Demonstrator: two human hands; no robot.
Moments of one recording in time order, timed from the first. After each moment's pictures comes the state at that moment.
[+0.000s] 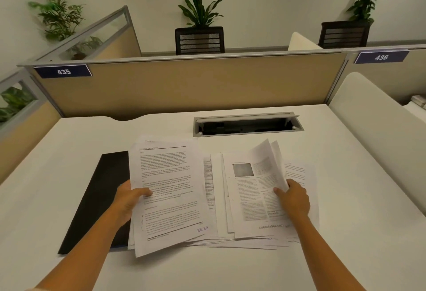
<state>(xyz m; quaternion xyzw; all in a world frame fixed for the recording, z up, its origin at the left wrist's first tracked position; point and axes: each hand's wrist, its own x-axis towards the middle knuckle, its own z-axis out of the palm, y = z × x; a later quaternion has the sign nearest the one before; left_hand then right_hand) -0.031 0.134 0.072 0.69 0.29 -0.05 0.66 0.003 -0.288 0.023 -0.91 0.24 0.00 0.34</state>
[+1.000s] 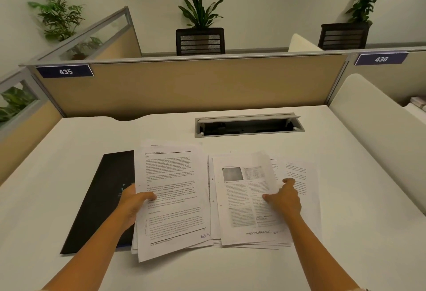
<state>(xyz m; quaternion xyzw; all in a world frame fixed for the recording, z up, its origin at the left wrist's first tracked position) -0.035 0.135 0.059 0.68 0.29 -0.07 0.67 0.010 -0.268 0.014 -0.88 0.27 0.06 0.38</state>
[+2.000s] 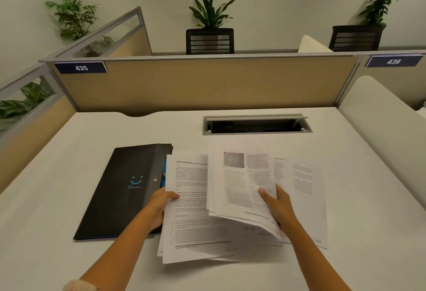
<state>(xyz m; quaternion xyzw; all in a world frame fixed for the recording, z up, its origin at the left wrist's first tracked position) -0.045 0.096 0.039 0.62 0.30 -0.16 0.71 -0.026 -0.244 0.008 -0.74 0.10 0.04 0.66</state>
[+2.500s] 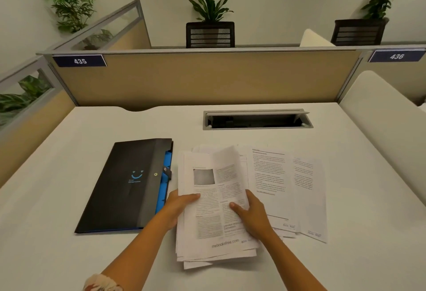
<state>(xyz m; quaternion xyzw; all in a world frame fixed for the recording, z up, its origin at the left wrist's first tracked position) -0.058 0.056 0.024 0.64 0.27 -0.19 0.70 -0.061 -0.182 -0.007 -0.79 0.01 0.10 0.61</state>
